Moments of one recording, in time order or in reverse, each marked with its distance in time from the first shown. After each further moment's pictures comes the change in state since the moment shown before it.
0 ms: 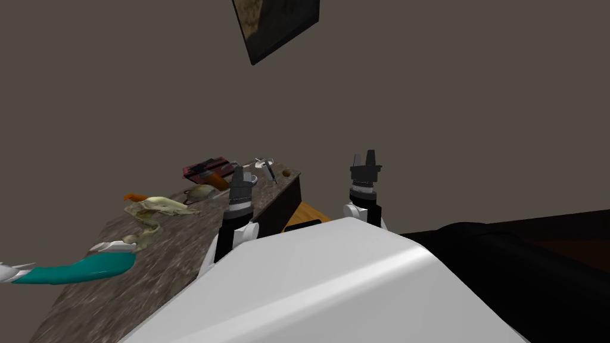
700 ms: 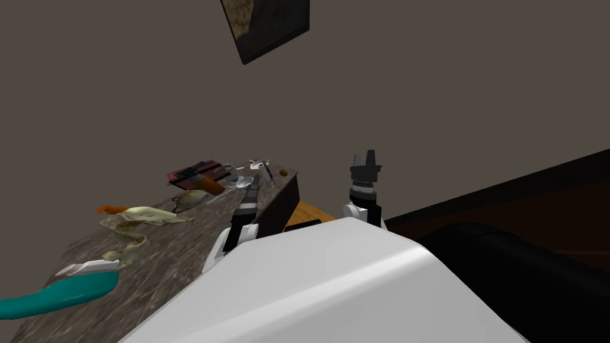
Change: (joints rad) left arm -0.035 0.074 0.015 0.177 -0.121 0.098 -0.087; right arm 0.000 0.000 0.000 0.000 0.000 0.000 0.000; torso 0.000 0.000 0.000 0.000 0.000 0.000
